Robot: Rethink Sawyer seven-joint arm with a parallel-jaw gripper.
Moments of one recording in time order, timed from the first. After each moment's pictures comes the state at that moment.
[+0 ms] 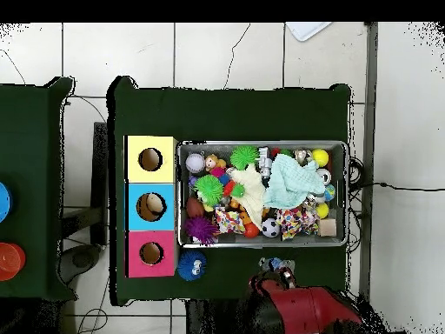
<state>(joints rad) -0.42 -0.83 -0.11 2.11 -0.74 0.21 1.56</state>
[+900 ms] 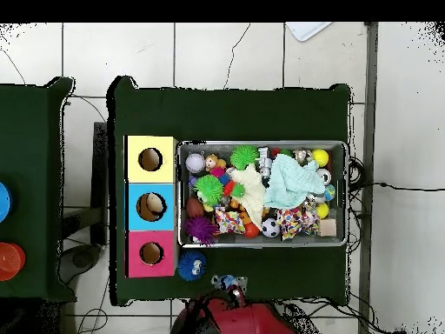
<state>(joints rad) -0.18 -0.91 -0.11 2.28 -0.51 0.21 1.58</state>
